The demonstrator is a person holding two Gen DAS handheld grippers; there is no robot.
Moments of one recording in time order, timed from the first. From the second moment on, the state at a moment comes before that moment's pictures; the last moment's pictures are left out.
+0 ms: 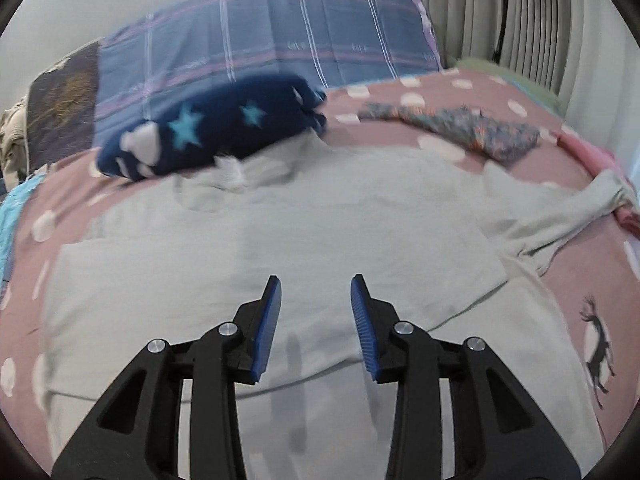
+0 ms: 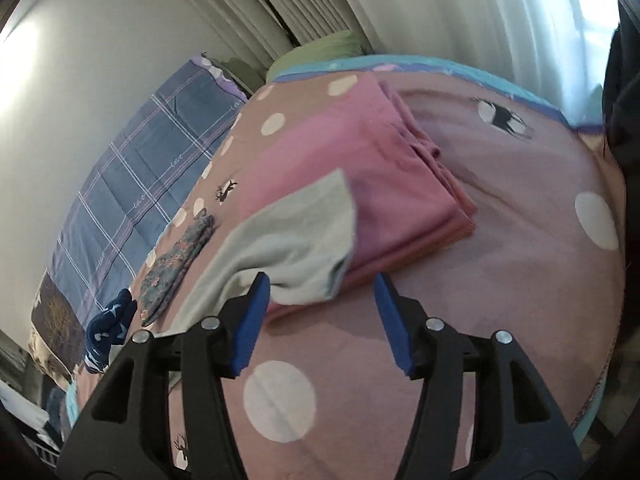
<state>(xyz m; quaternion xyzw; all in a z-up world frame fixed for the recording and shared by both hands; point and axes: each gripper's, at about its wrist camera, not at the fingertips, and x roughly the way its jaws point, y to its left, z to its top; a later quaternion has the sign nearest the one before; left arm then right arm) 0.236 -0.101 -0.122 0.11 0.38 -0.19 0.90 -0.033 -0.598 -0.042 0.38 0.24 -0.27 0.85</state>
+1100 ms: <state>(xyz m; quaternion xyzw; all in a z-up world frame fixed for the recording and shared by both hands) 0.250 0.073 -0.126 -0.23 0.45 -0.28 0.82 0.189 -0.180 -0.052 0.13 0.42 0.26 0.86</state>
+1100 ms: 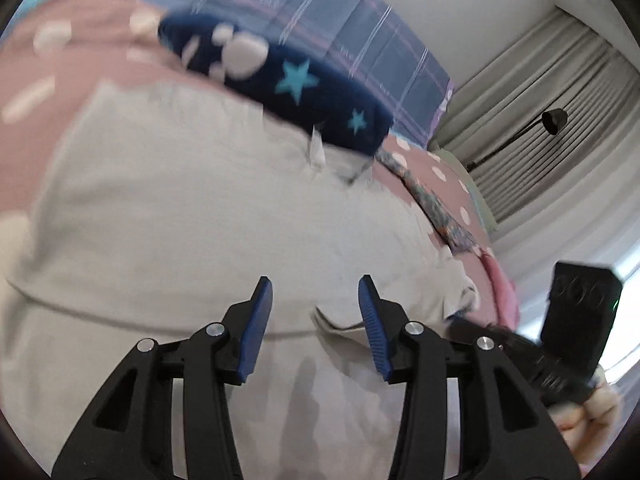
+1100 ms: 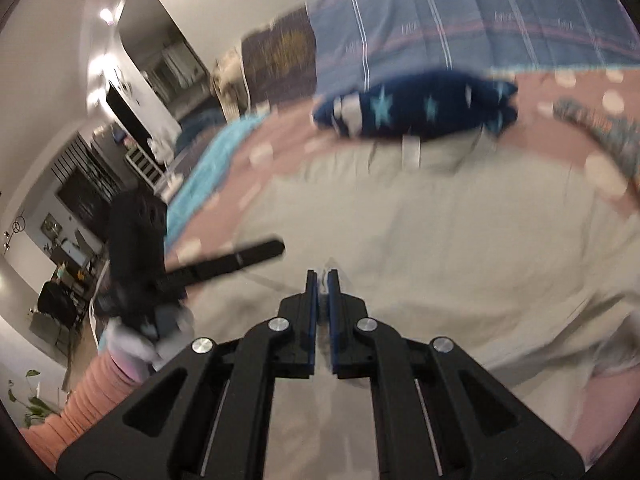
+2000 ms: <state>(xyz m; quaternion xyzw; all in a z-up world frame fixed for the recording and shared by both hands) 0.253 0.009 0.006 -0.08 0.34 -0.32 0.88 0.145 -0.119 -0.010 0.04 0.33 0.26 0.91</state>
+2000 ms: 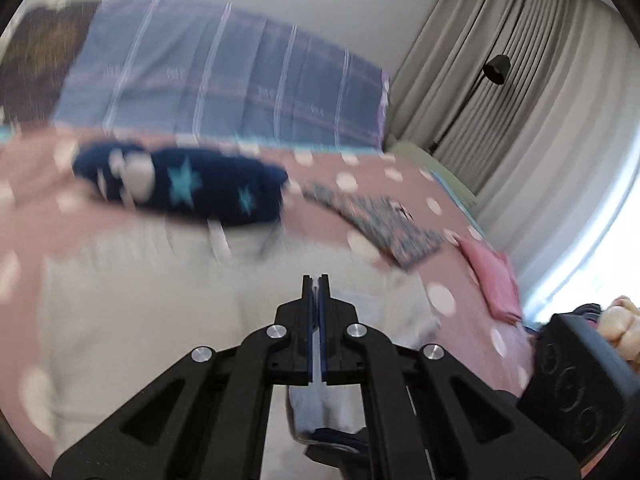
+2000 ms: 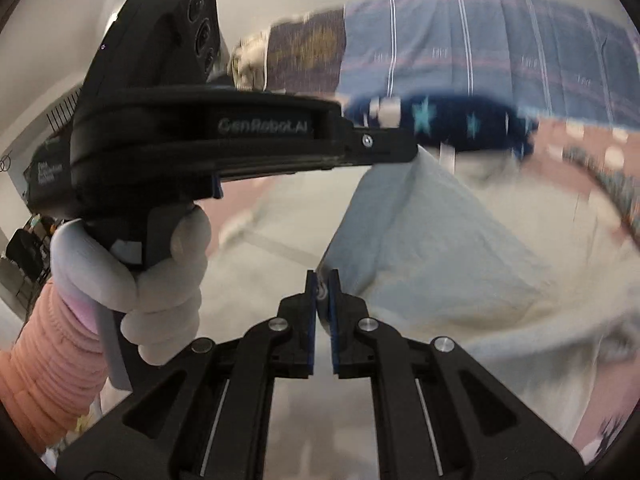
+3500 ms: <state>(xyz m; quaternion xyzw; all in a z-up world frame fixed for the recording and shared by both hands) 0.262 0.121 -0.121 -0.02 0.44 -0.13 0.89 0.141 -0.282 -0.089 -0.05 0.39 0.02 0.92</state>
